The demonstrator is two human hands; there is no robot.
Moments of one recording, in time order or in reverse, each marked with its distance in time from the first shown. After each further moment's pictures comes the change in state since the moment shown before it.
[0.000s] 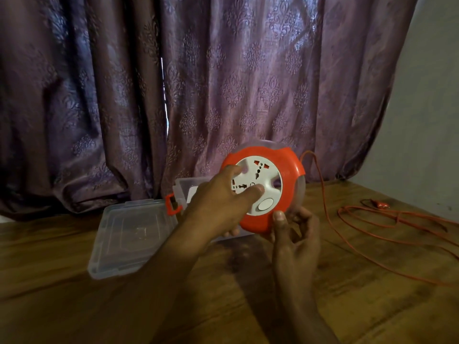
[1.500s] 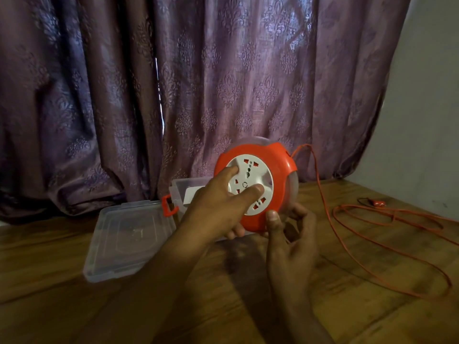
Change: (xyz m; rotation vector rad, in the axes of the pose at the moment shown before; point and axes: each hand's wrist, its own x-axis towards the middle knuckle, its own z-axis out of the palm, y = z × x) left_hand -0.006 0.006 0.007 -0.163 -0.020 -0.063; right_hand -0.002 -0.006 -0.002 -0.085 -0.009 -0.124
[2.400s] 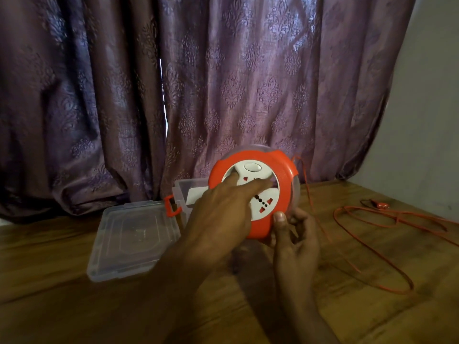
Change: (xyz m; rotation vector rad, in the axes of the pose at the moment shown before) left_hand 0.002 -0.011 0.001 0.780 0.085 0.449; right_hand 0.004 0.005 0.004 0.115 -0.010 0.125
